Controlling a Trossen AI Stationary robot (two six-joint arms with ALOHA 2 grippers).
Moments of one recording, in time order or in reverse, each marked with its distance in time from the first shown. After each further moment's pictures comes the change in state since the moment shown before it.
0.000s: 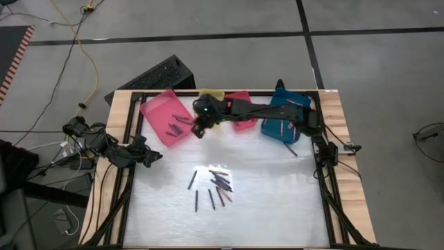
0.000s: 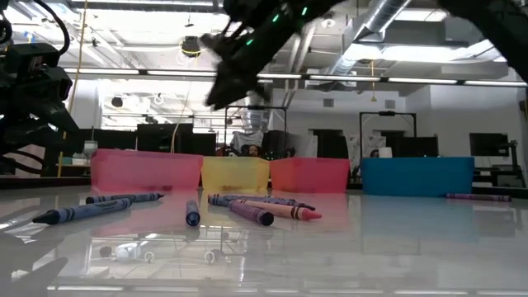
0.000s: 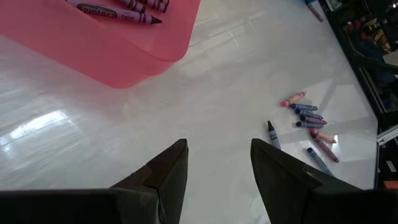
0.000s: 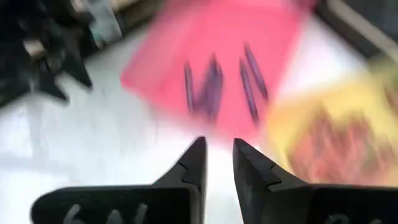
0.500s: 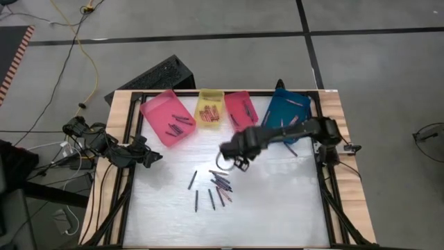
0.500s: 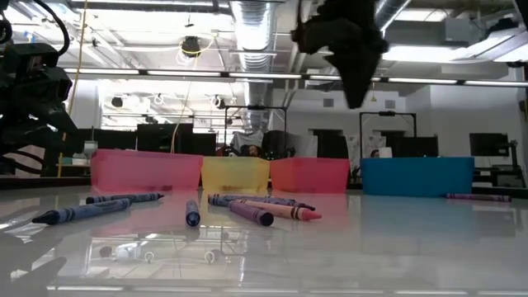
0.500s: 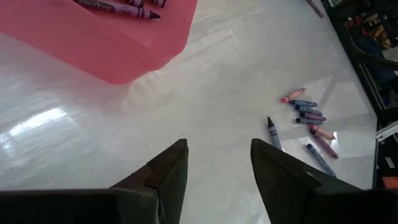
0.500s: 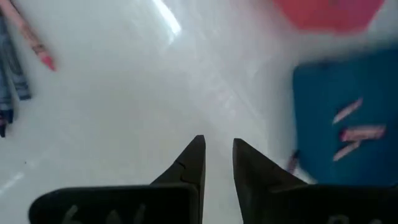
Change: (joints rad) left arm 0.000 0.000 0.000 0.000 0.015 0.000; right arm 0.339 -0.183 -0.159 -0.967 0.257 0.452
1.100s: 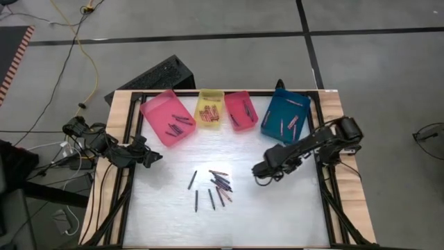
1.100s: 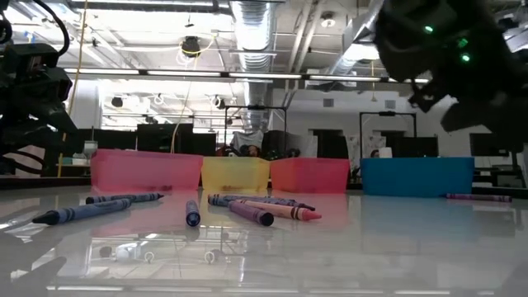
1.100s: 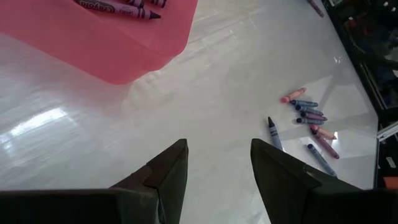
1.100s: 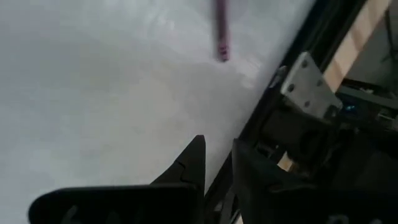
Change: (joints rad) left arm 0.000 0.002 0.000 0.000 -0.001 0.000; right arm 0.142 -0.212 -0.658 -0.034 -0.209 0.519
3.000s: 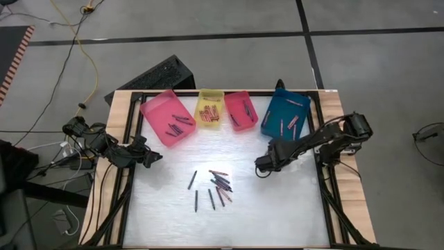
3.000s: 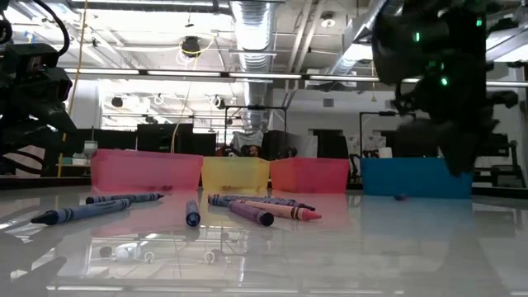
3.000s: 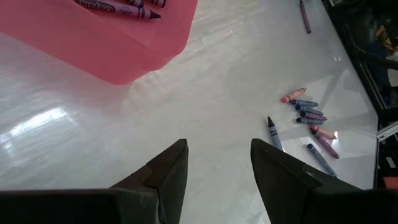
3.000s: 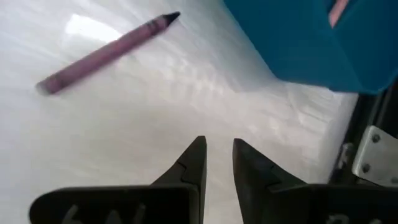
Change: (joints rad) left arm 0.000 0.000 0.000 0.000 0.001 0.000; right arm -0.061 -0.107 -0.162 0.352 0.264 0.083
